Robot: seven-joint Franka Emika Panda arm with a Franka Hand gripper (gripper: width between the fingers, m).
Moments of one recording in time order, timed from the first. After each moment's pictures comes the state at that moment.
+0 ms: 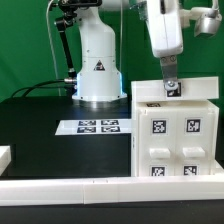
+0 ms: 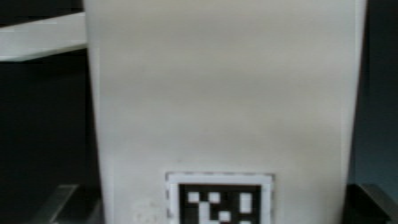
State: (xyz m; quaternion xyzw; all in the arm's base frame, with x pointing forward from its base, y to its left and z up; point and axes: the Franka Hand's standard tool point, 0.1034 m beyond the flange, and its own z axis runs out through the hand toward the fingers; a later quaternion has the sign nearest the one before) arm 0.619 0.079 0.159 -0.60 0.79 0.01 0.10
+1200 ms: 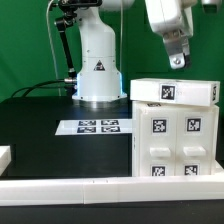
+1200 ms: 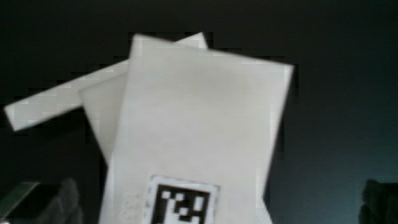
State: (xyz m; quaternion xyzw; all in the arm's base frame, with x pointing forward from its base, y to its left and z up) arm 0.632 0.091 0.193 -0.56 0.82 0.01 0.16
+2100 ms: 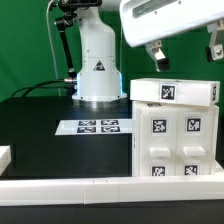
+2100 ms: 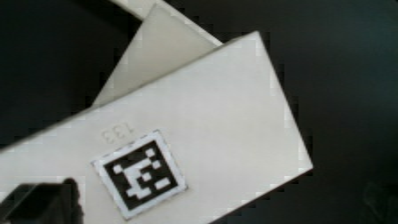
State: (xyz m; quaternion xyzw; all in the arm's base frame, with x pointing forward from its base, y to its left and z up) arm 0.633 0.094 0.193 -0.88 0.45 -0.03 0.13
